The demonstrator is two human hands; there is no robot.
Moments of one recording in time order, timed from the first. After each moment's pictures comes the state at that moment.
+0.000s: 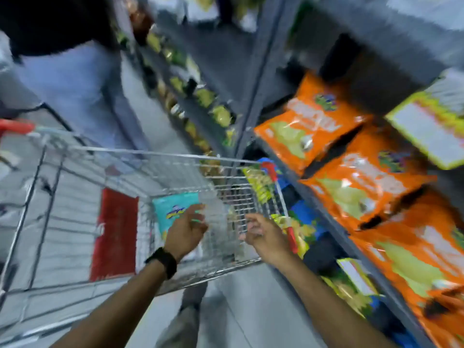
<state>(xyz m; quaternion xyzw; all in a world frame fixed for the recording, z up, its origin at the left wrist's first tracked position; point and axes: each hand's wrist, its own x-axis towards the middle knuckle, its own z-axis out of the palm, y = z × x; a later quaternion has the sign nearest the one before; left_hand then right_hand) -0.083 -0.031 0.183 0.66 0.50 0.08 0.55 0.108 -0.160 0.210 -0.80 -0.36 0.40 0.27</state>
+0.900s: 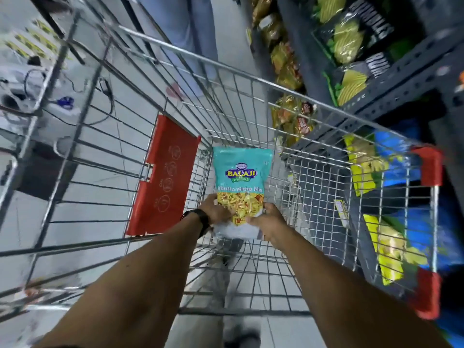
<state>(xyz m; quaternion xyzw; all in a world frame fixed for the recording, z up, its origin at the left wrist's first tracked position) -0.160 0.029 -0.022 0.28 0.67 -0.03 0.69 0.007 -0.033 -0.034 -0.76 -0.12 0.62 0.14</state>
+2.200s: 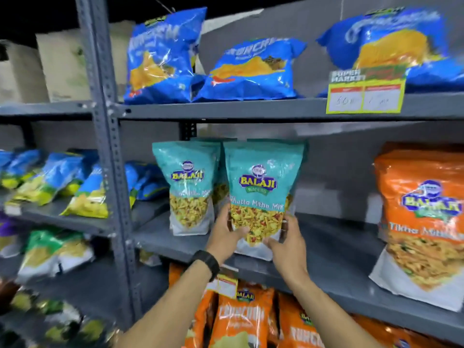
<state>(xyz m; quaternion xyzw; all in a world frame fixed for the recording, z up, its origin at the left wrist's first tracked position) 0.244 -0.105 0.580 0.77 0.02 0.25 0.59 0.277 -0.273 0.565 -0.76 -0.17 -0.16 0.61</state>
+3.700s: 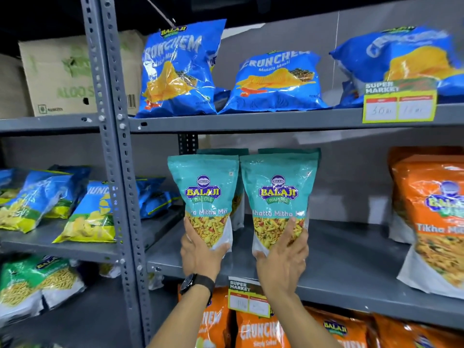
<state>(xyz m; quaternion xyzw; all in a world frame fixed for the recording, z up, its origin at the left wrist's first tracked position) 0.230 -0.004 0.556 0.83 0.26 0.35 0.35 0.254 -0.158 0.546 -0.89 0.02 -0.32 0.33</state>
